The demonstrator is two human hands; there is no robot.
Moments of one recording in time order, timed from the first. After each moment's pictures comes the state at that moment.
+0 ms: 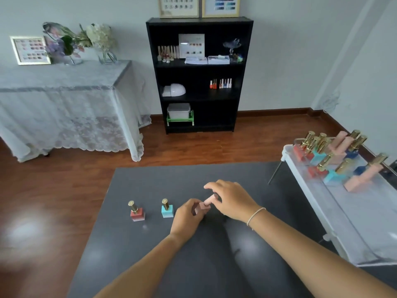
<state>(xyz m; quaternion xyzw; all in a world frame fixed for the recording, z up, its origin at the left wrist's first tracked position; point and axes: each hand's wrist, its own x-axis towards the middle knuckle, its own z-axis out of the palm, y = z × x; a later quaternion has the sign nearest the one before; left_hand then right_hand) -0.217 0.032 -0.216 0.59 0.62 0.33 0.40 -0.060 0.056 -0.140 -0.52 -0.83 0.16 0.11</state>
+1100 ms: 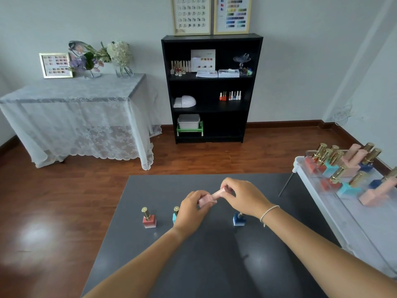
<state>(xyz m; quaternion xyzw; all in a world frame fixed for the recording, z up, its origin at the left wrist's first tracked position) -0.235 0.046 -0.172 0.64 0.56 0.39 0.35 -0.059 0.071 -0.114 -0.53 -0.81 0.19 0.18</state>
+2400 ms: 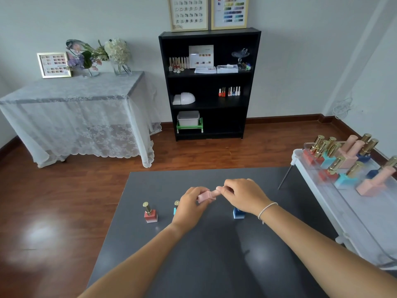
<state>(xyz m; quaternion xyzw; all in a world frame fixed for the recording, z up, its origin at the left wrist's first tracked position) -0.239 0.040 -0.172 0.66 0.58 0.36 0.33 -0.061 0.063 -0.123 -0.55 -0.81 0.14 0.15</state>
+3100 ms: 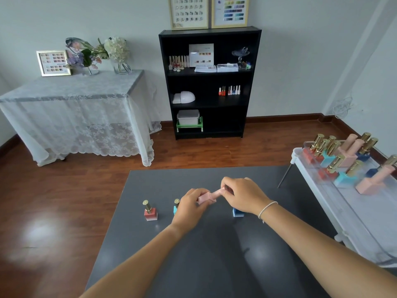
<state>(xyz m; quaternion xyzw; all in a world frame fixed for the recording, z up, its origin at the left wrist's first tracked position) -0.238 0.034 -0.171 0.66 0.58 0.33 0.34 -0.059 0.063 -0.128 -0.52 -0.83 0.13 0.15</state>
